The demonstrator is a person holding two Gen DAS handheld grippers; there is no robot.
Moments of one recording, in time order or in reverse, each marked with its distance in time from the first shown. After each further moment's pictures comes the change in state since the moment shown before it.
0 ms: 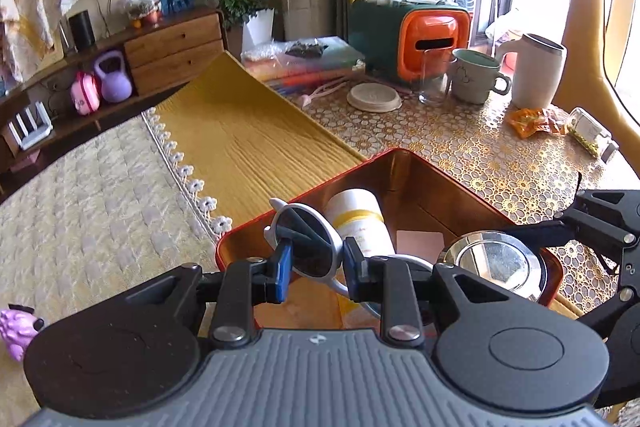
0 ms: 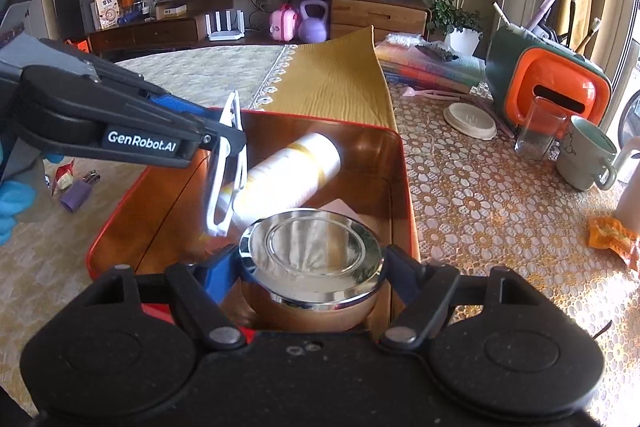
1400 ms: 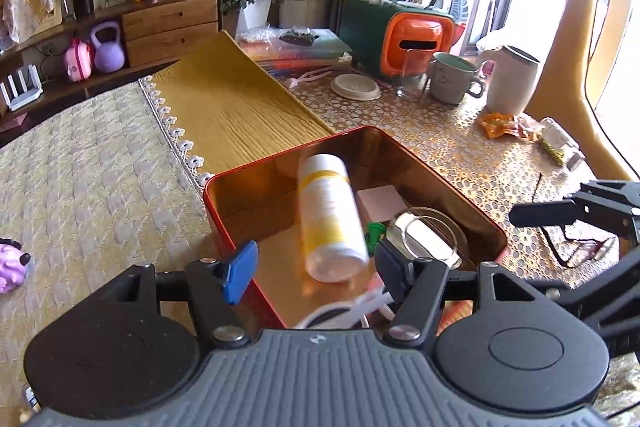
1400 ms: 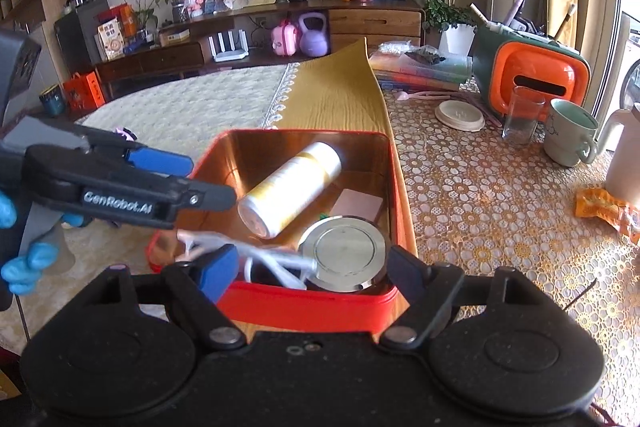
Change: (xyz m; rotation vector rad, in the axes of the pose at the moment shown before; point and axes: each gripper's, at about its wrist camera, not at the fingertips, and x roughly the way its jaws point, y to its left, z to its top) left arm -0.044 -0.001 -0.028 -0.088 0.005 -0.075; right arm -0.056 -0.008 -0.008 0.094 -0.036 0.058
